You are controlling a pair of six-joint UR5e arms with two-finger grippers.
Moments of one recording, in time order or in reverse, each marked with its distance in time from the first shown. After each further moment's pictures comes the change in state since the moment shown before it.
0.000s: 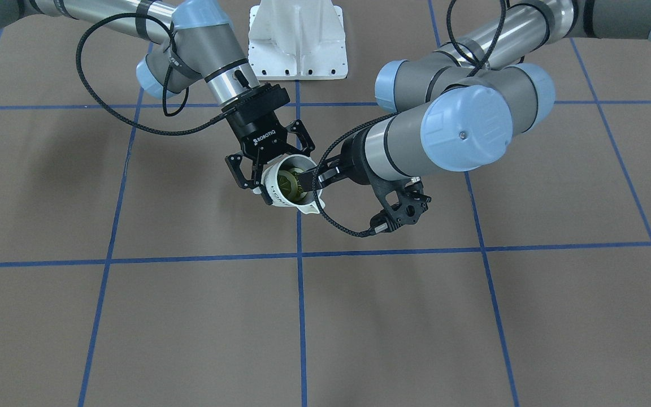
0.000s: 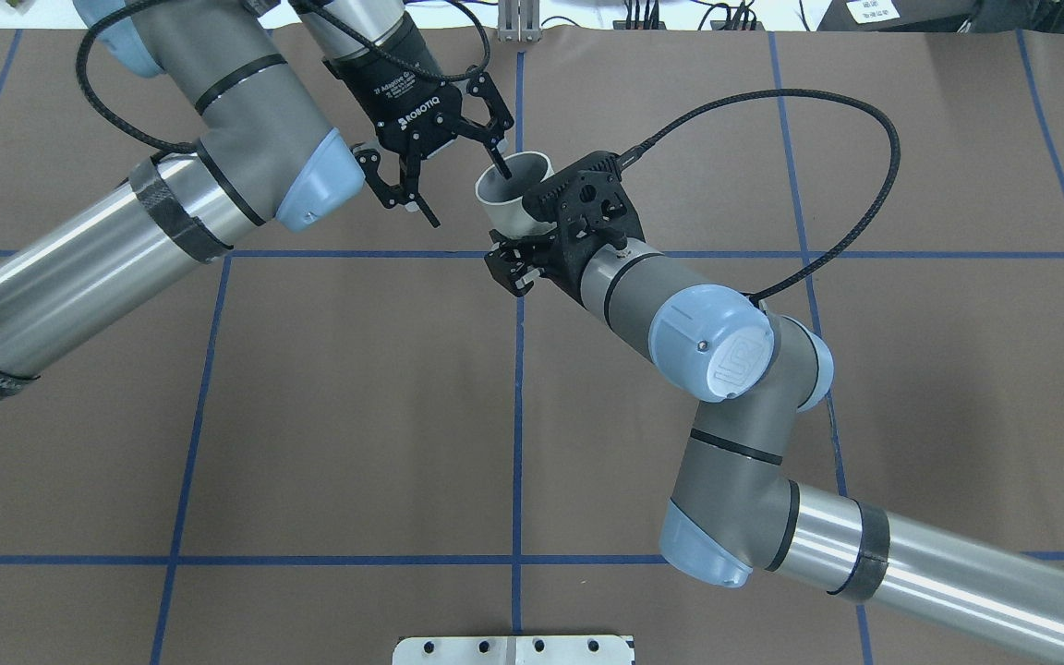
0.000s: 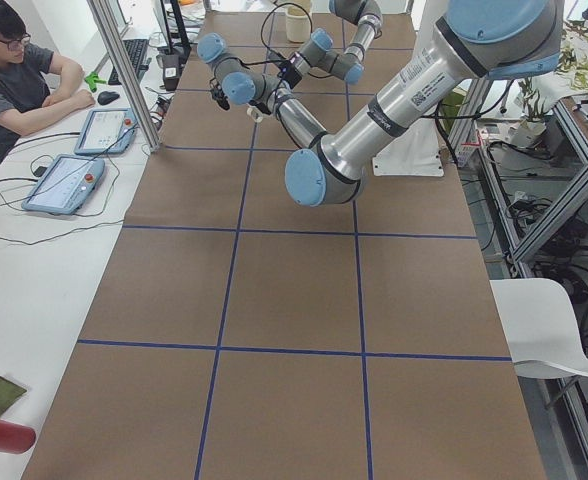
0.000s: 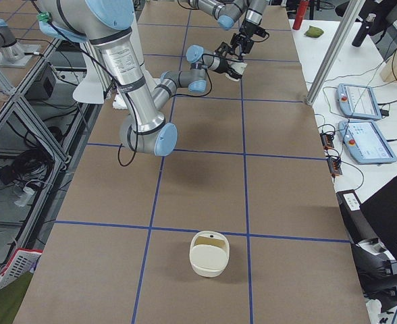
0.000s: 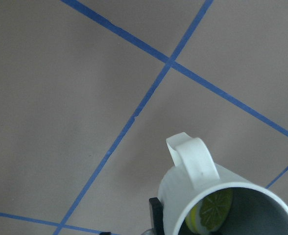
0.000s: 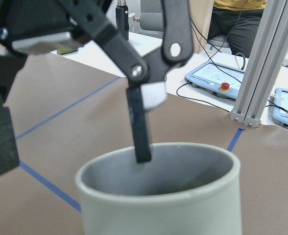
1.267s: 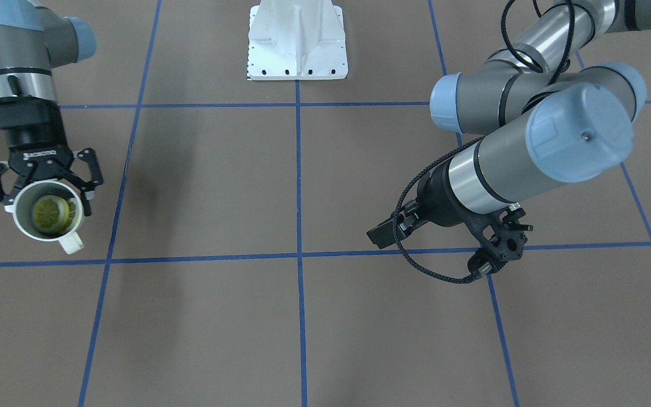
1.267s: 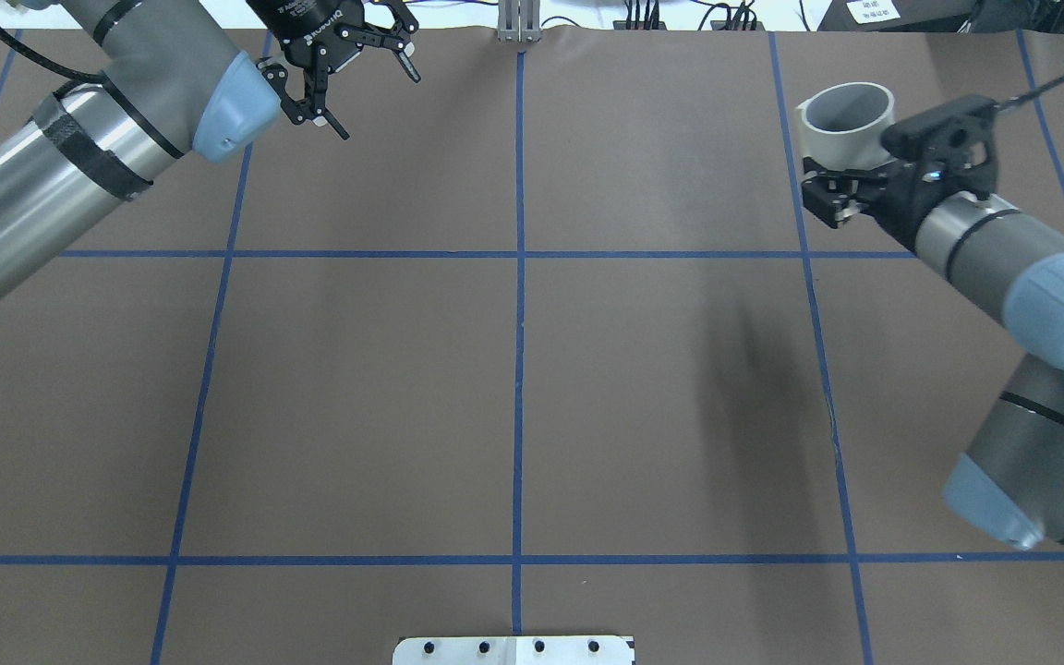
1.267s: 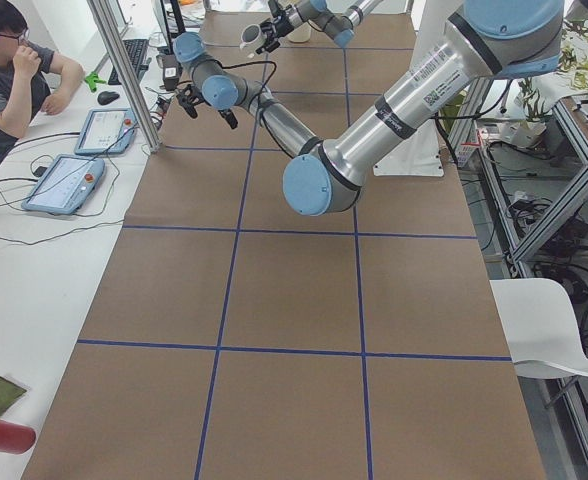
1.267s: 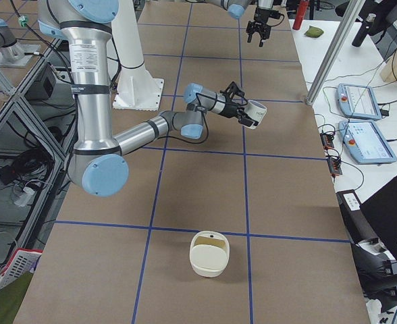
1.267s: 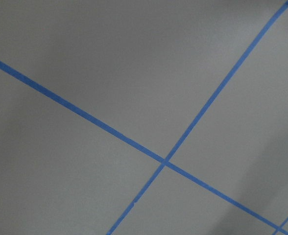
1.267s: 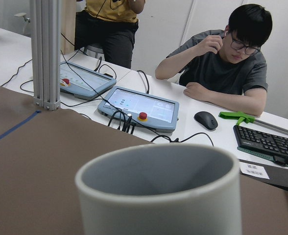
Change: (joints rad) left arm -0.112 0.051 -0.002 -0.003 0.179 0.015; right arm 0.290 -0.604 0.214 0.248 -0.023 0.002
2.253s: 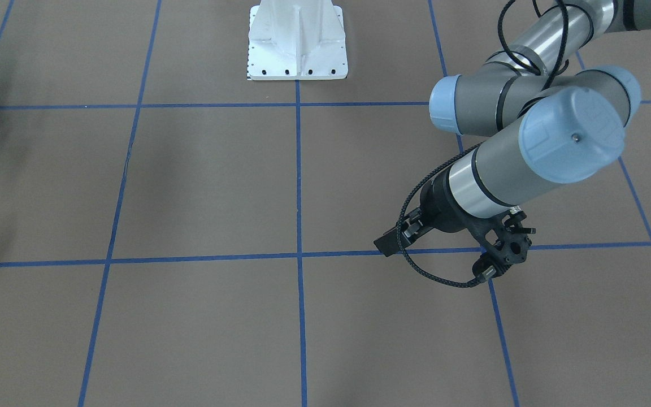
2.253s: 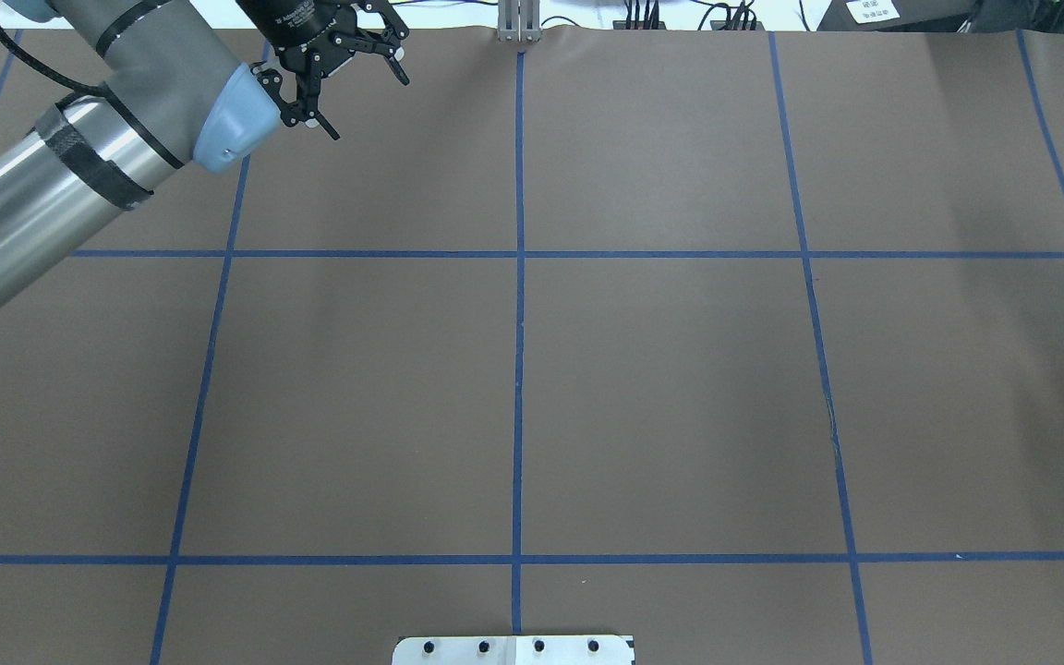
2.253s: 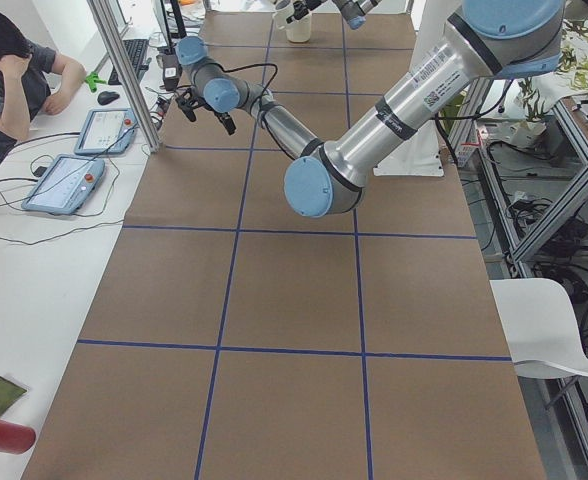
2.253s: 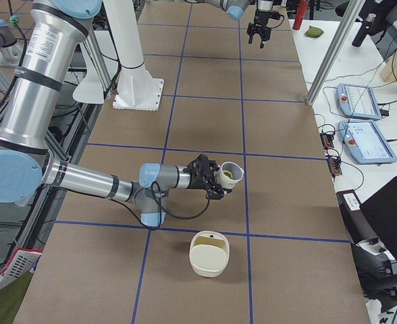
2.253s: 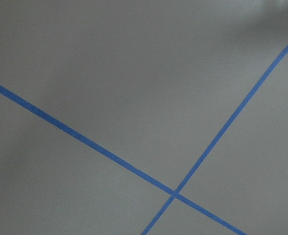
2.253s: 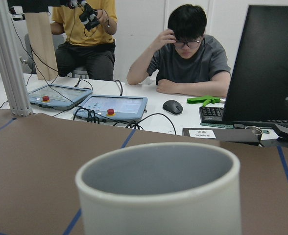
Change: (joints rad) left arm 0.009 0.005 -0.001 0.000 0.050 0.002; right arm 0.283 -0.322 -0.416 0.862 0.320 0.253
